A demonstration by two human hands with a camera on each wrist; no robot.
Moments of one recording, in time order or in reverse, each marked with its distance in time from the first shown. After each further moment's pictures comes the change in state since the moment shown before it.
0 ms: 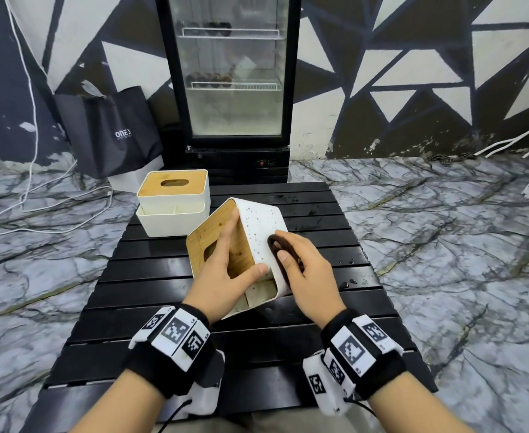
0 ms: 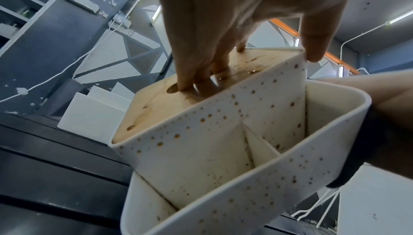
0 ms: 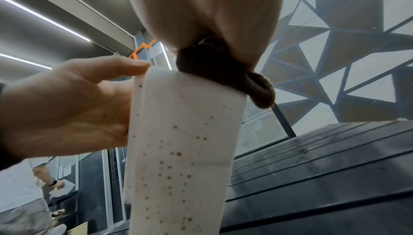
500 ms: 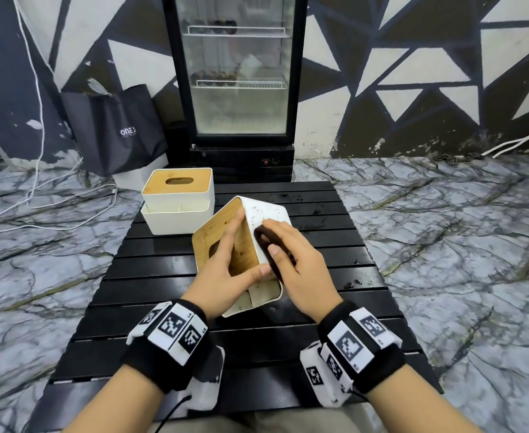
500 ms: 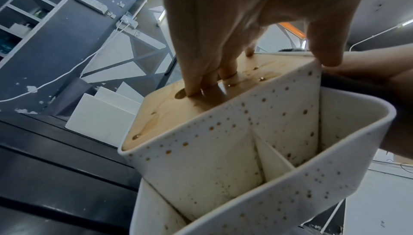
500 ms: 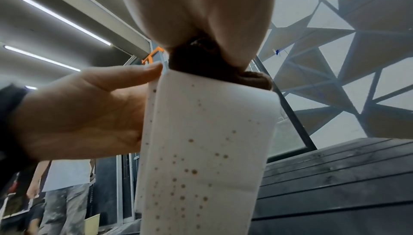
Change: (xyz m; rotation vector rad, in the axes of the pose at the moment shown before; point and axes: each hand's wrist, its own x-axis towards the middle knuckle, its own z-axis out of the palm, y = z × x) left_hand 0.002 -0.002 -0.007 0.003 -0.075 0.018; right_hand 0.009 -0.016 0.010 0.036 -0.085 -0.120
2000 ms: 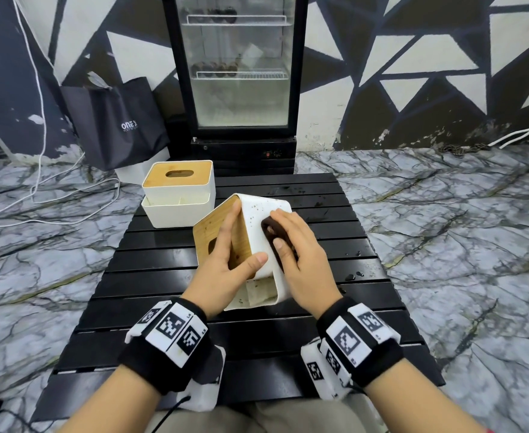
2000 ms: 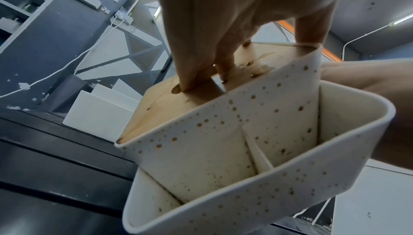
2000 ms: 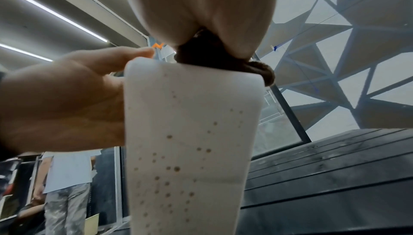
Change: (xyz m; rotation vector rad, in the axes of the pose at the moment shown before) left_hand -0.001 -0.012 0.004 -0.161 0.044 -0.008; right_hand -0.004 0.011 0.002 -0.103 0.069 -0.010
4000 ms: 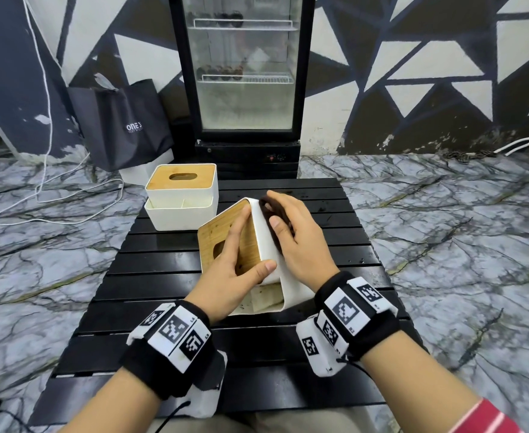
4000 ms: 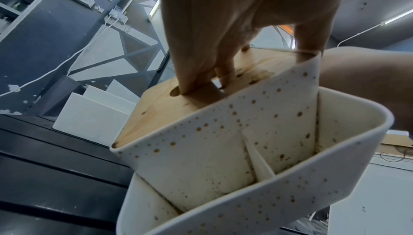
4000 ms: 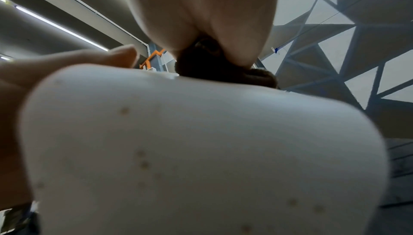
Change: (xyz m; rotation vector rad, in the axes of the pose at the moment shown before) left_hand 0.004 0.007 0.004 0.082 -0.044 0.025; right_hand 0.042 -0.009 -0.003 0.067 -0.038 -0.032
